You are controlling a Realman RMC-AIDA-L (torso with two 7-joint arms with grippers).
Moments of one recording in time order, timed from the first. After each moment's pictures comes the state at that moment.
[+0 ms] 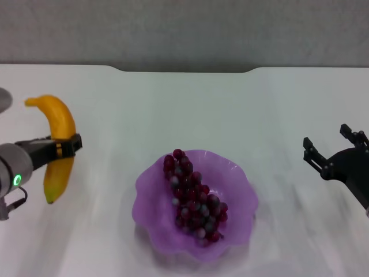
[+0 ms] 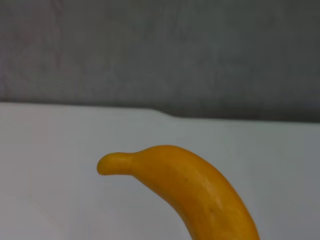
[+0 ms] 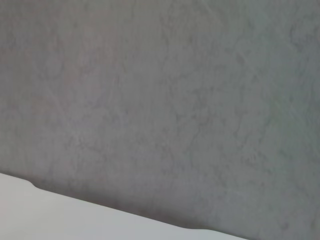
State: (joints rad) left arm -0.11 -2.04 -1.43 -1.48 2.87 -0.56 -0.22; right arm 0.33 2.01 0.84 0.42 -2.46 -0.94 -0.03
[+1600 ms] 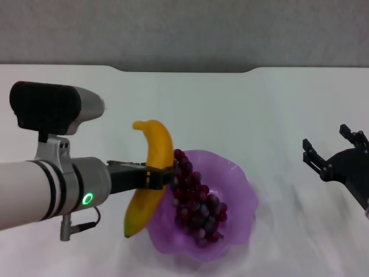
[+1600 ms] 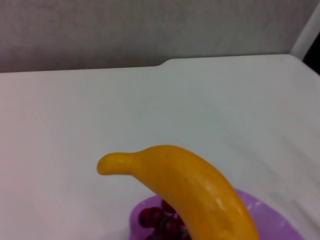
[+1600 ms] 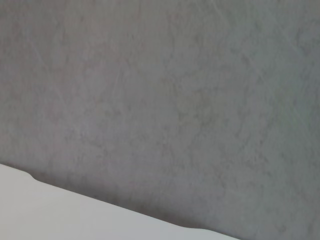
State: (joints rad) left arm -0.16 -2.04 -1.28 -1.69 2.58 -0.86 -0.05; right arm 0.33 2.01 0.84 0.42 -2.45 -0.93 -0.09
